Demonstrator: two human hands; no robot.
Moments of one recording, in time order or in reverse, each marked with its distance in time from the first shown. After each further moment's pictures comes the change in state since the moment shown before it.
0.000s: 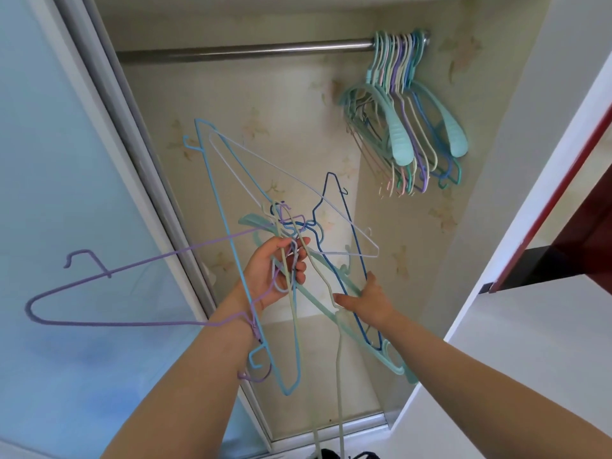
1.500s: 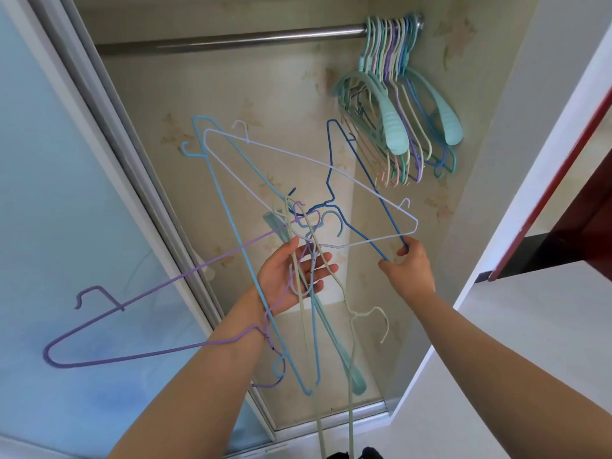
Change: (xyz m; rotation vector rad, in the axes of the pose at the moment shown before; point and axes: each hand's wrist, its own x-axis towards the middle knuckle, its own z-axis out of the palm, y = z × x) left_hand -0.004 -0.026 0.016 -0.041 -0.125 -0.126; right_hand 0.004 0.009 -0.066 -0.016 0.455 -0.126
